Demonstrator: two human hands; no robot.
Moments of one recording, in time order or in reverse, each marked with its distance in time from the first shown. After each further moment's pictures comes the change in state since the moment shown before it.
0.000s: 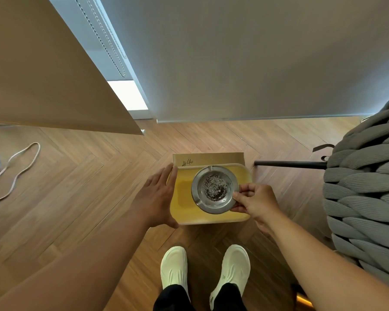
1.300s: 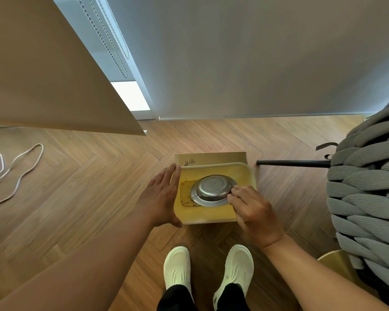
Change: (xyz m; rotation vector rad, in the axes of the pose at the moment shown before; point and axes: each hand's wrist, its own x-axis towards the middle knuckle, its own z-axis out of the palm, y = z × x) left_hand -0.001 0.001 0.000 -0.010 -0.011 -0.003; right_hand -0.033 0.012 0.007 -1.117 0.197 -1.287
